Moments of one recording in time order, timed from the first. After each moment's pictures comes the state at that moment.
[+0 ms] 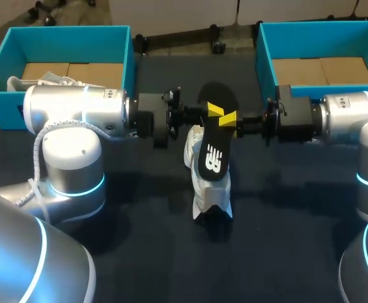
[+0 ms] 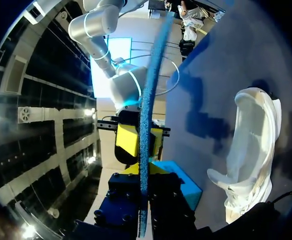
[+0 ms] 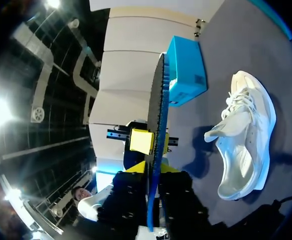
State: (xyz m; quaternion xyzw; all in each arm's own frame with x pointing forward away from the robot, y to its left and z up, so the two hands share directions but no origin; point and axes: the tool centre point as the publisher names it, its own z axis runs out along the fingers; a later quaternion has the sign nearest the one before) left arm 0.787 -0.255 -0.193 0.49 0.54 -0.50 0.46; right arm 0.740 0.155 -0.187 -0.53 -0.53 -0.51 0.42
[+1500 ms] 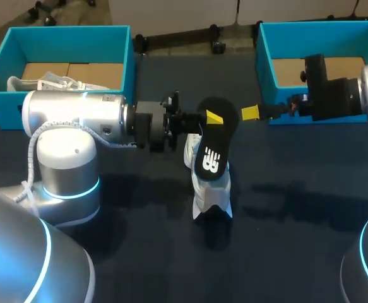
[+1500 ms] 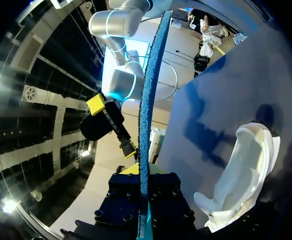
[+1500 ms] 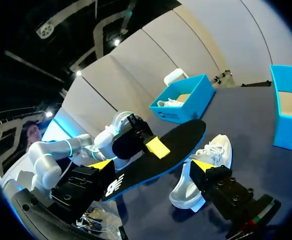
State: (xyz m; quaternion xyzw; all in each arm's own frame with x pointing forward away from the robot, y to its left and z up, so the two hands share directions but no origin) left arm 0.764 -0.252 -0.197 0.44 0.58 -0.56 0.40; right arm 0.728 0.100 -0.153 -0.41 -0.73 -0.53 0.15
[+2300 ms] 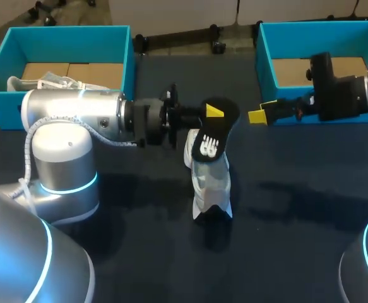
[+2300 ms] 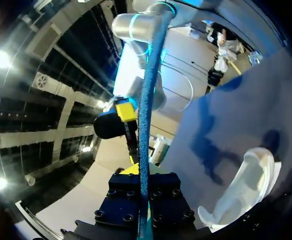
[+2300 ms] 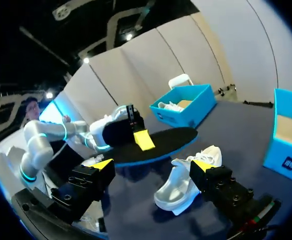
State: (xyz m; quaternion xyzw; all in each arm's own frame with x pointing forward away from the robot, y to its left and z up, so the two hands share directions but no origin) left arm 0.756 -0.251 -0.172 0.39 0.58 -0.62 0.36; right arm 0.732 0.082 -0.156 -0.33 -0.78 -0.53 0.08
